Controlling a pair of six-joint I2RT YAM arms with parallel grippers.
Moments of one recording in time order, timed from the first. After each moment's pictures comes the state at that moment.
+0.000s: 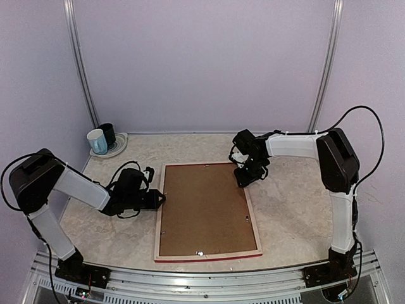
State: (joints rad) left arm -0.62 1.69 0.57 0.41 0.03 -0.50; right arm 0.60 2.11 1.58 -0.71 0.05 0.04
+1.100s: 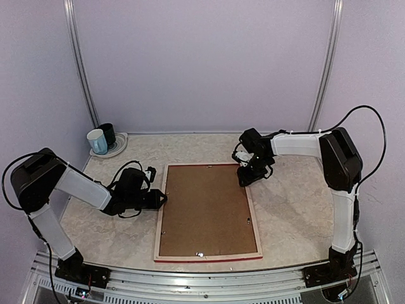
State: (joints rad) left arm -0.62 1.70 0.58 0.41 0.04 -0.49; right arm 0.55 2.10 1.54 -0.67 -0.04 0.01
